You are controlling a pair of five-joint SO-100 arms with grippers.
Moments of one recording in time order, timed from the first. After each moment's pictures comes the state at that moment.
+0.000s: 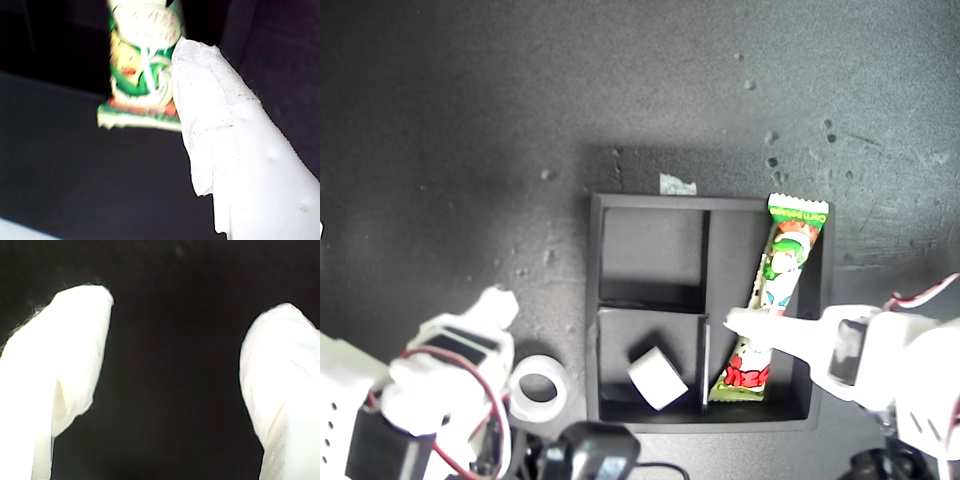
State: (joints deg) arm 0 25.0 82.3 65.0 92.2 -101.3; arm 1 -10.2 65.2 31.1 100.5 28.3
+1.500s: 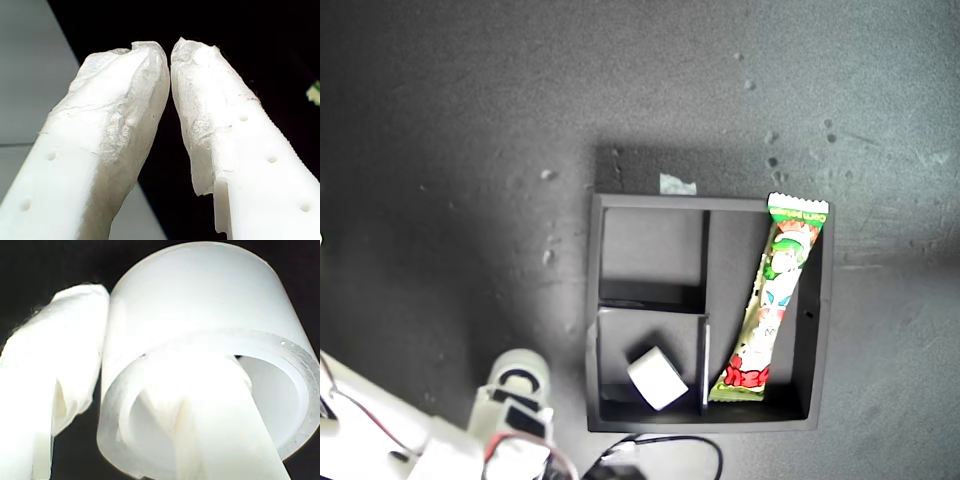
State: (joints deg) arm 0 30.2 63.4 53.1 90.5 -104.3; arm 1 -10.3 90.7 10.1 103.0 44.7
